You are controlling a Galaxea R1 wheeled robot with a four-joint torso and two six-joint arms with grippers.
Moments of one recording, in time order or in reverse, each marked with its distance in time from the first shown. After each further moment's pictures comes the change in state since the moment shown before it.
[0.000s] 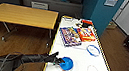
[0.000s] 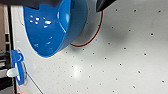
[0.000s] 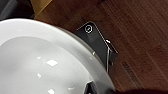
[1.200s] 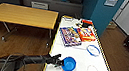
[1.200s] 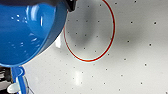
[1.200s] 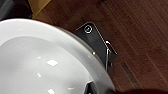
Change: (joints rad) left arm 0.002 0.011 0.061 0.052 0.042 0.005; right arm 0.023 0.010 -0.032 0.000 -0.034 0.002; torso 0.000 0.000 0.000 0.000
